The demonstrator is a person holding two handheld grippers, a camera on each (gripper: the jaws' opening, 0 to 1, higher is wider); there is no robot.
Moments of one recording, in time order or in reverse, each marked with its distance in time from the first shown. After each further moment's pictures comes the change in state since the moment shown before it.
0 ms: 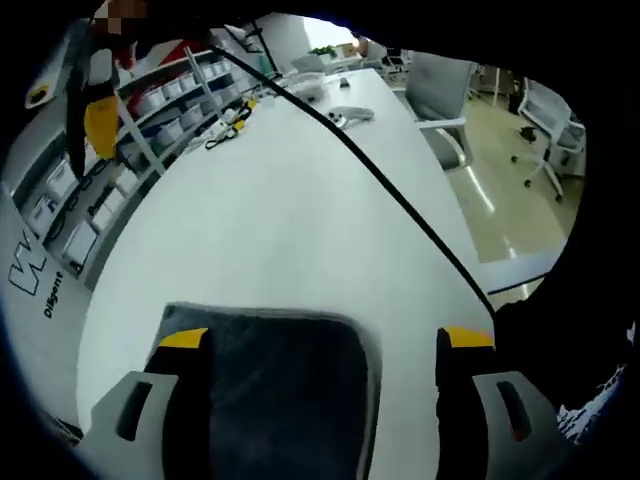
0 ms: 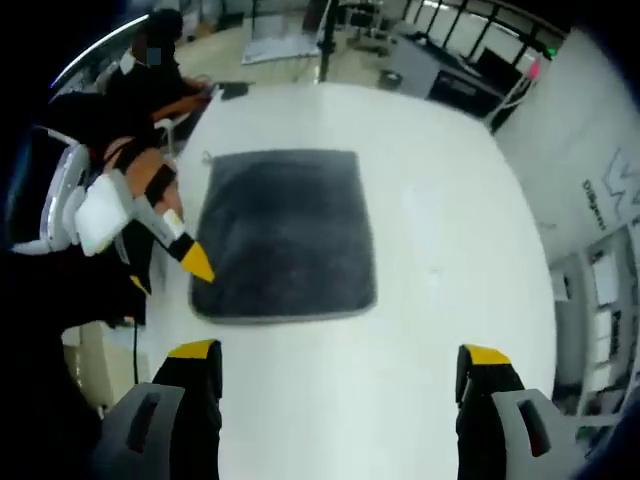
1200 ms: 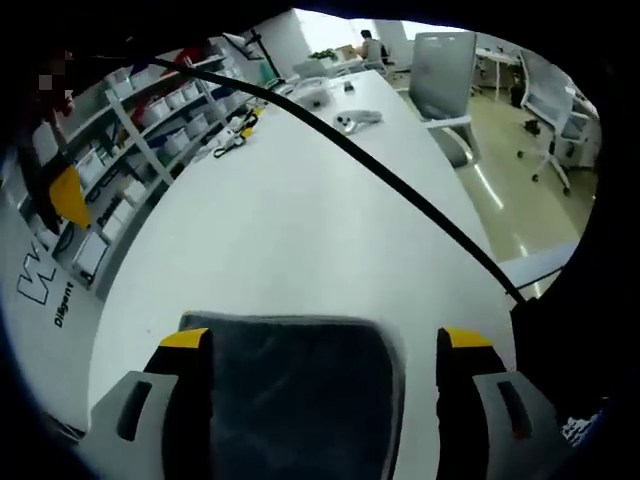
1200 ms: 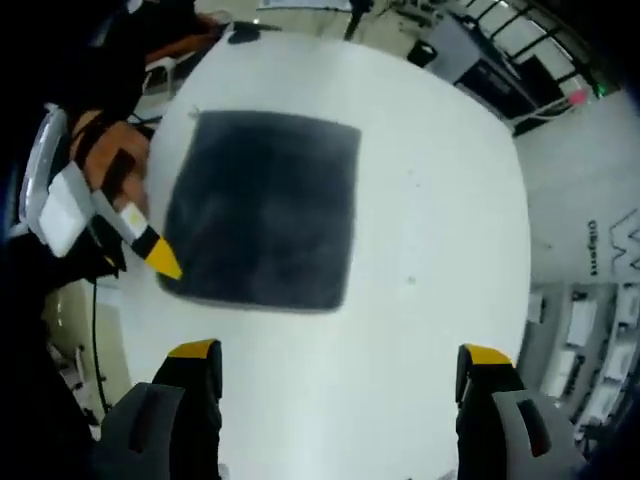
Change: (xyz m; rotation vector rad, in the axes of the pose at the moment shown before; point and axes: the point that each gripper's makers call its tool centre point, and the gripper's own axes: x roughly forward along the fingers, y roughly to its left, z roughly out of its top) left arm 0.007 0.017 0.001 0.005 -0.029 0.061; right arm 0.043 -0.022 0.025 -0.194 0.210 -0.055
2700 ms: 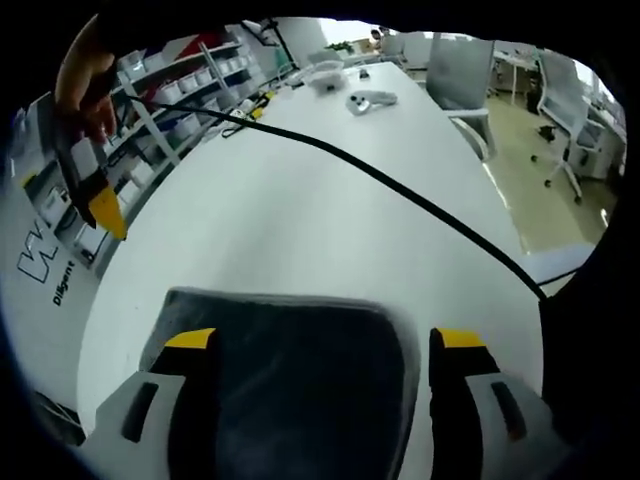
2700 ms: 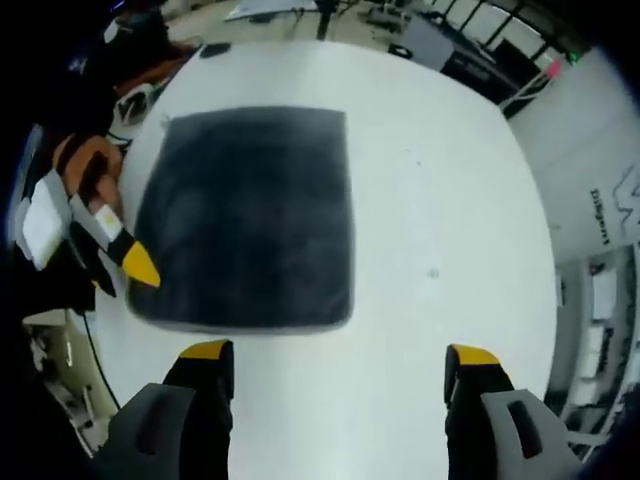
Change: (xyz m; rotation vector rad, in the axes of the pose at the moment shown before) left arm 0.029 -0.004 -0.030 -0.055 0.028 0.034; right arm 0.077 -0.011 -0.015 0.142 -0.109 0.030
